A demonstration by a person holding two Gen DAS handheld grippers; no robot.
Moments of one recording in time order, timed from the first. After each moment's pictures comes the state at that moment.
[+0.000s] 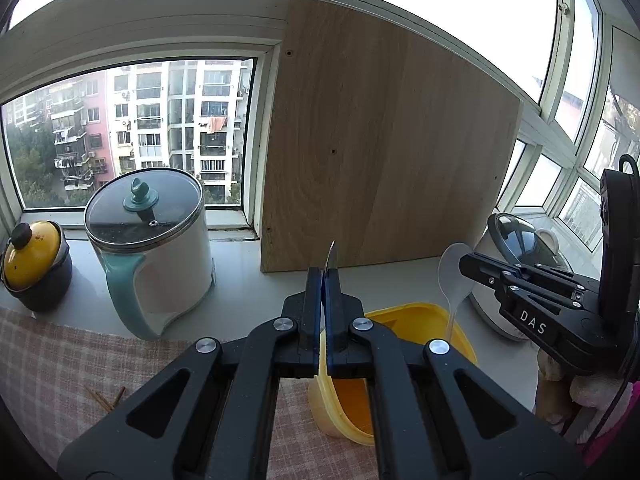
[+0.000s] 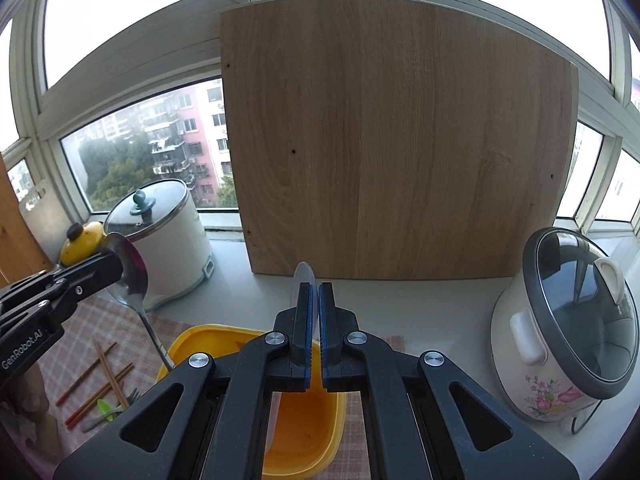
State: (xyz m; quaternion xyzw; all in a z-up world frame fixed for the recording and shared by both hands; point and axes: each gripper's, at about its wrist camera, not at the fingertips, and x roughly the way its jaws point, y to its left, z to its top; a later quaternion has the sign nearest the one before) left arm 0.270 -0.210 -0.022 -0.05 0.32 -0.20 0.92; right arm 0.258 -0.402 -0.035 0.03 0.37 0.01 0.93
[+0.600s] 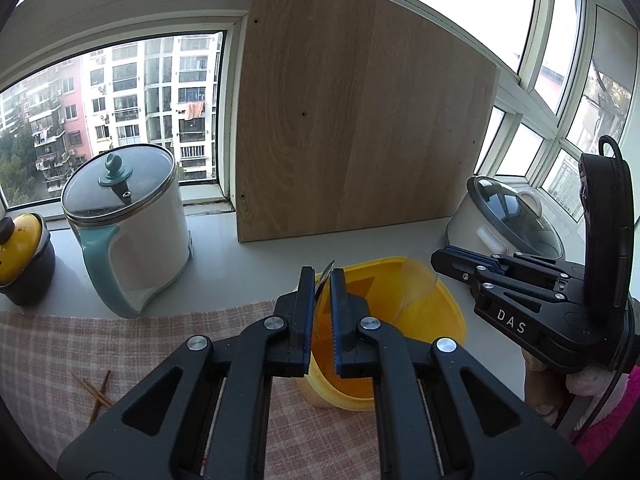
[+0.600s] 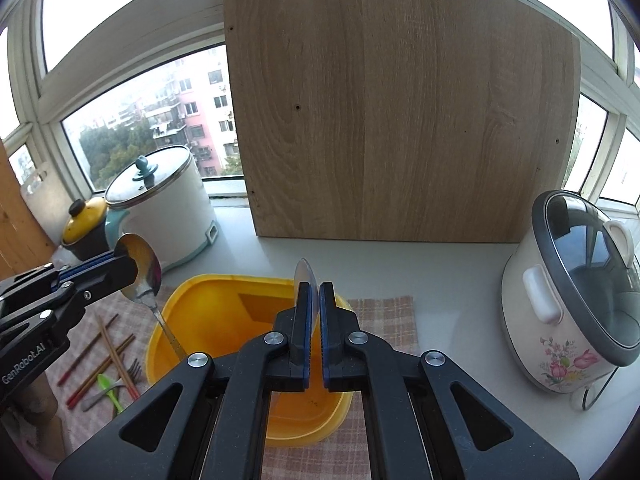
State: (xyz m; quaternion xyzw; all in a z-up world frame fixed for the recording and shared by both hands) left arm 0.251 -0.221 -0.035 -0.03 0.35 -0.24 0.90; right arm 0.242 -0.399 -0.050 0.03 0.40 0.02 0.91
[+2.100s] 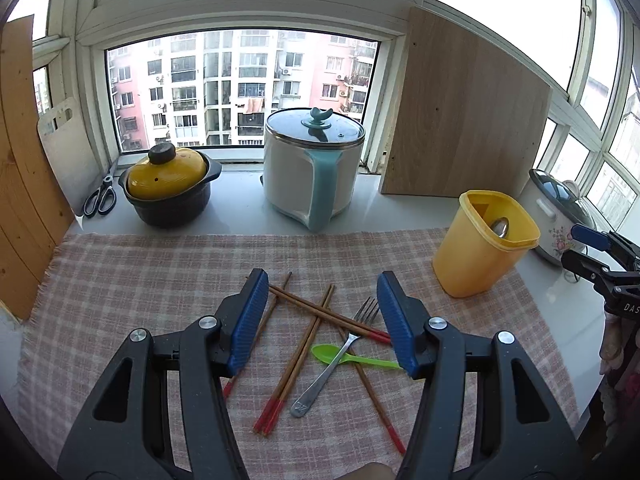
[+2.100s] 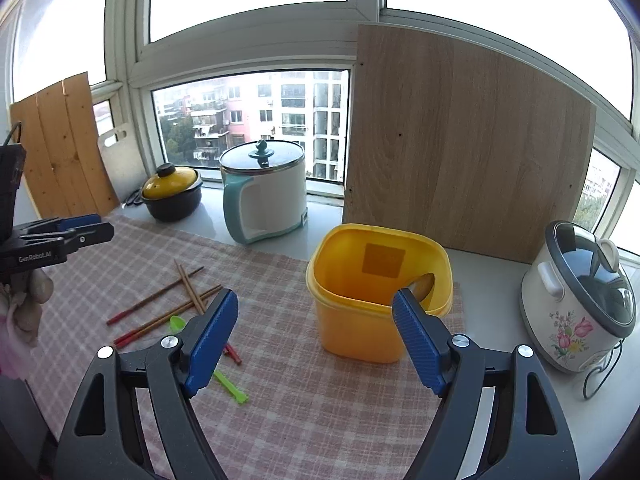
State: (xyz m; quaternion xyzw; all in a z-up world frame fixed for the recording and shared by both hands) left arm 0.149 0.006 -0.048 -0.03 0.36 -0.13 0.92; right arm 0.123 -0.296 -0.030 -0.04 0.35 0.11 0.93
